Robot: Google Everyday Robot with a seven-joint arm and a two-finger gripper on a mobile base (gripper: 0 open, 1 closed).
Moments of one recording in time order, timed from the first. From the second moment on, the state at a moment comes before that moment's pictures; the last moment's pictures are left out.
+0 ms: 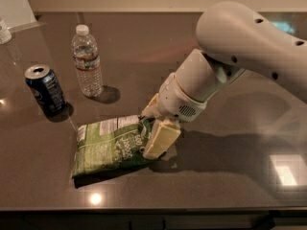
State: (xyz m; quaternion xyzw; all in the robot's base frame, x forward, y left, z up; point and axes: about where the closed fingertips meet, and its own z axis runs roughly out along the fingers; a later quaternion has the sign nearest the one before) arm 0.424 0.000 0.843 -0.69 0.67 0.22 0.18
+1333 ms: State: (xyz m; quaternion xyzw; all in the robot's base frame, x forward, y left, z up) arm 0.450 -0.039 0.933 -0.66 0.68 0.19 0.25
